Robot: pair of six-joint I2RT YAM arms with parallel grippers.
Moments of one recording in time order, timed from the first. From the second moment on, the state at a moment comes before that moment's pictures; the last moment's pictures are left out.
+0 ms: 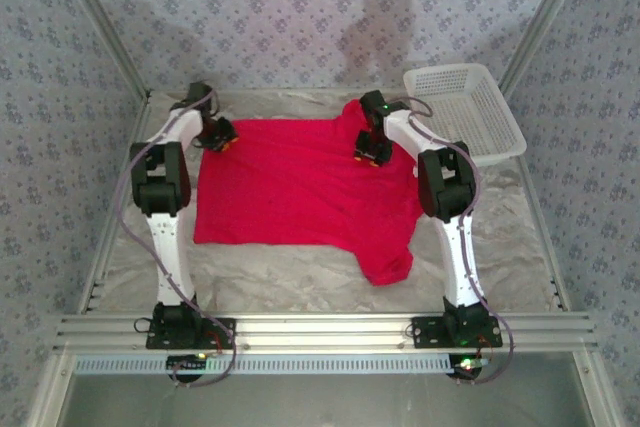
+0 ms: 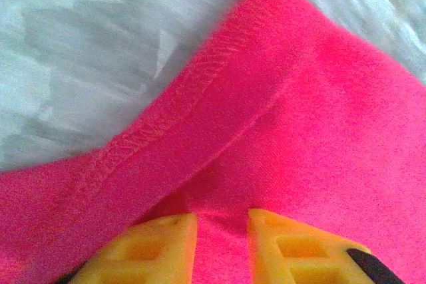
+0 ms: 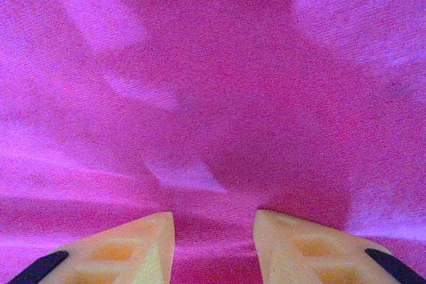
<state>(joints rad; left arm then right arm) 0.04 2.34 1.91 -0.74 0.23 -0.66 0.32 2.34 1.93 -0.91 -0.08 0.66</state>
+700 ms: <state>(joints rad) 0.12 2.45 2.29 -0.98 0.16 -0.56 0.34 2.31 1.93 -0.88 -0.18 0.54</state>
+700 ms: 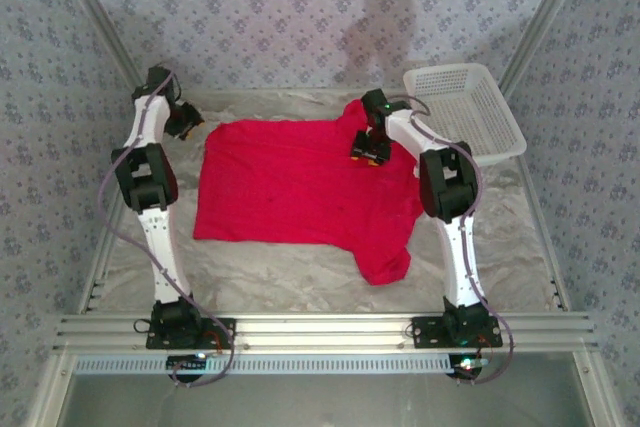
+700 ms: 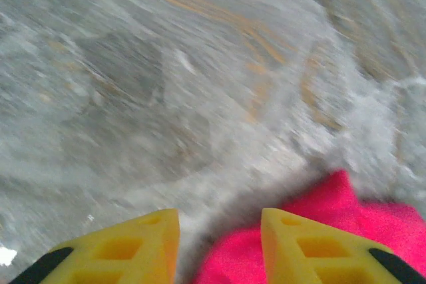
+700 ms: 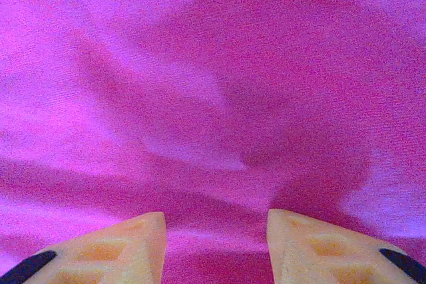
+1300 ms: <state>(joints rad) -0.07 2.63 2.65 -1.12 -0.12 -0.20 0.44 2.25 2.02 -0.88 -0.25 0.52</state>
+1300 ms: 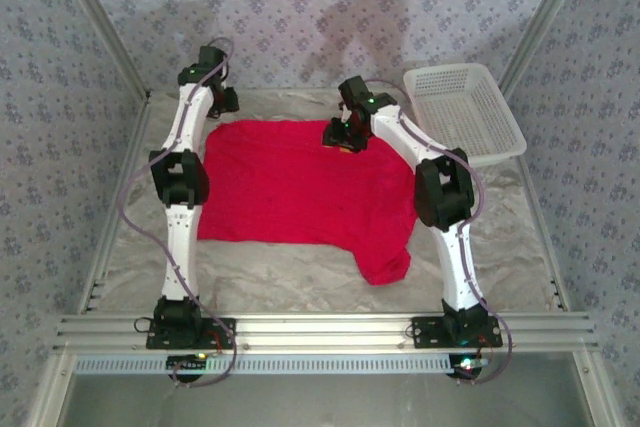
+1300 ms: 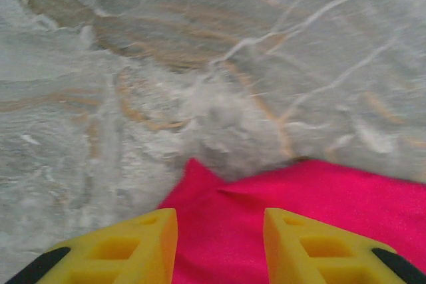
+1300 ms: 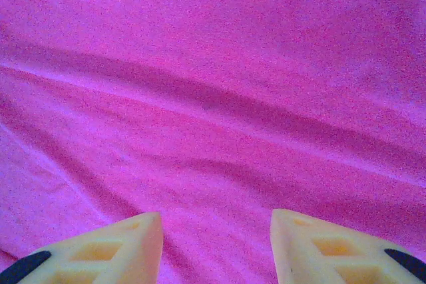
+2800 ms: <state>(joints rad) 0.08 2.73 2.69 -1.06 0.13 -0.31 0.35 2.35 1.93 -0.86 -0.26 0.54</state>
